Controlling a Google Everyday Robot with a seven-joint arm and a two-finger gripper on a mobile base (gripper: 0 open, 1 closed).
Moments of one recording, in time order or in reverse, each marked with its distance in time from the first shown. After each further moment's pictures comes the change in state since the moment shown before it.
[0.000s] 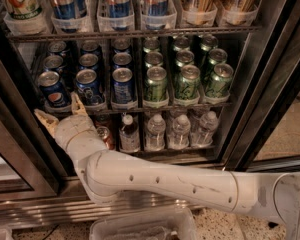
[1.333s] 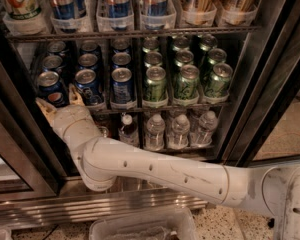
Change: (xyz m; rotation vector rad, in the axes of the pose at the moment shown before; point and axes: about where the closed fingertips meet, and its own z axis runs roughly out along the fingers) arm -0.005 -0.008 0.031 0.002 -0.008 0.010
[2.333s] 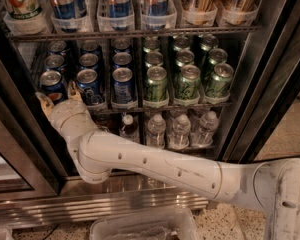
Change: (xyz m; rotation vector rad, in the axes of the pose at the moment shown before) arm 0.002 -0.002 0.021 0.011 0.012 0.008
